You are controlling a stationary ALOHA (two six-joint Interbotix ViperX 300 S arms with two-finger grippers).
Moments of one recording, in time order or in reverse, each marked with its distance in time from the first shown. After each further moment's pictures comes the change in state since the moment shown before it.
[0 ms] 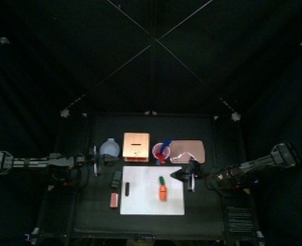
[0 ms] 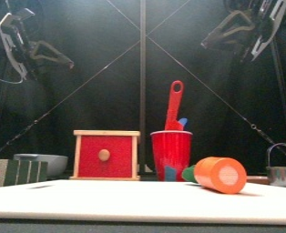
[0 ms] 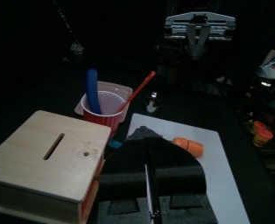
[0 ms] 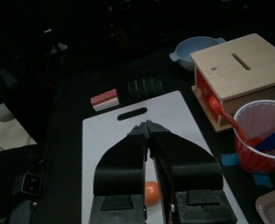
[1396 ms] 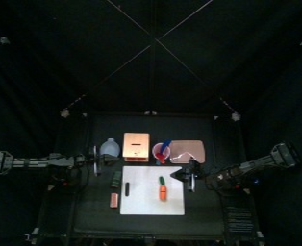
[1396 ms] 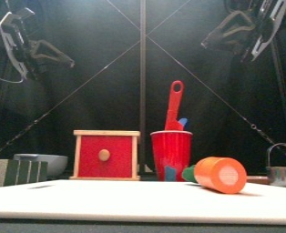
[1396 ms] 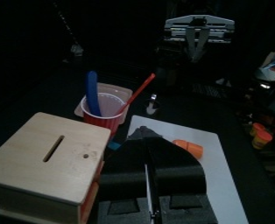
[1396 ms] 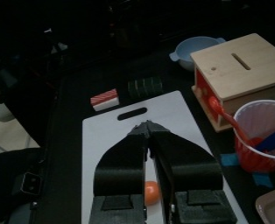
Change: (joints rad) left arm 0.000 -0.008 -0.029 0.002 0.008 0.003; right arm 0.002 -0.021 -0.002 -0.008 0.000 0.000
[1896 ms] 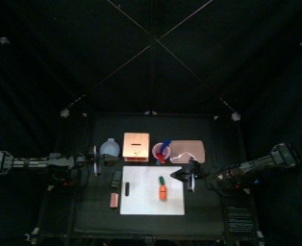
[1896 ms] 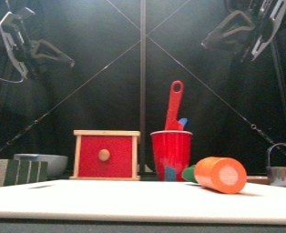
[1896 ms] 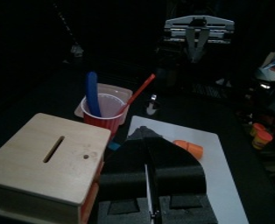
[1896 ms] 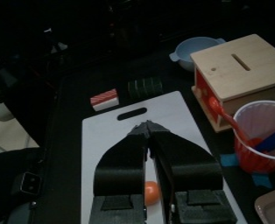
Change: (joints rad) left arm 0.002 0.000 0.000 0.000 -0.002 -0.005; right arm 0.000 0.000 0.000 -0.002 0.000 -0.002
